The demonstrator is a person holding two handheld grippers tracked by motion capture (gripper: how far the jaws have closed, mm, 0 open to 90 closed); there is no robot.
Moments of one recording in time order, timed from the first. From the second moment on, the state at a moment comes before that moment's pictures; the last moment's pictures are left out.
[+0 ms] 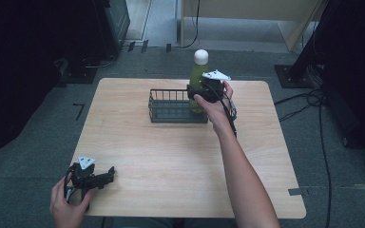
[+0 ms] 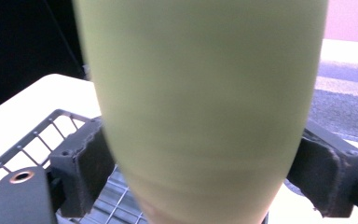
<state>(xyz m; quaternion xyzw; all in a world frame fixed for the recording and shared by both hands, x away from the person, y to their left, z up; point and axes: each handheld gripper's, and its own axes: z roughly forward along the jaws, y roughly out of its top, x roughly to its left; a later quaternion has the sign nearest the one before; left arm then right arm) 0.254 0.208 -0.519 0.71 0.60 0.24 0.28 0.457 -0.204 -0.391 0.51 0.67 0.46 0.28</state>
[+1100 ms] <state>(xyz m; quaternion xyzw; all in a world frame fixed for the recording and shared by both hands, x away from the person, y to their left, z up) 0.254 0.208 -0.519 0.71 0.60 0.24 0.28 0.422 -0.231 -0.389 0.52 0.67 0.46 0.26</state>
